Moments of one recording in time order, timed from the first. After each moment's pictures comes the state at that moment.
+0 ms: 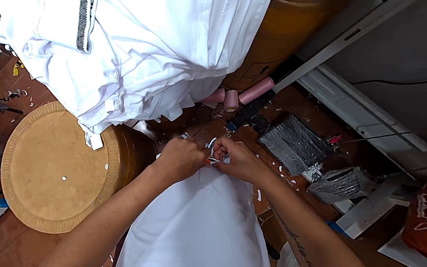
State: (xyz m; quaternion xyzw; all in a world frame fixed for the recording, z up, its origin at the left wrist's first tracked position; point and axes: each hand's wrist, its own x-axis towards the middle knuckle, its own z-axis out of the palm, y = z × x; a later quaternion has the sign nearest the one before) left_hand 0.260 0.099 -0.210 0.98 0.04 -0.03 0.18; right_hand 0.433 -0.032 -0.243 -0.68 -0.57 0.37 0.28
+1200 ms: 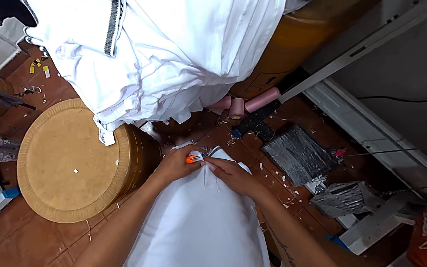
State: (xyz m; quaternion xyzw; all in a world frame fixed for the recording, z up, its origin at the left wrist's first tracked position) left_hand 0.225 0.094 -0.245 0.82 0.32 -0.02 0.46; right_hand 0.410 -0.046 -0.261 -0.65 -0.54 0.47 0.25
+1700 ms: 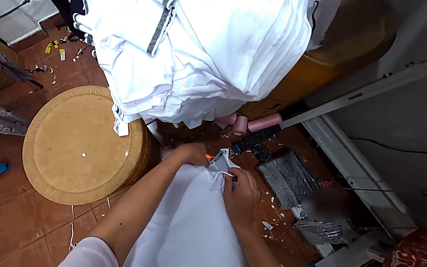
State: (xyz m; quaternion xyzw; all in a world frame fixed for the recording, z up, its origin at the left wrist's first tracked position) left_hand 0.281 0.132 -0.228 0.79 0.29 -0.32 0.43; right_hand 0.355 -0.066 -0.261 -0.78 -0.51 -0.01 0.37
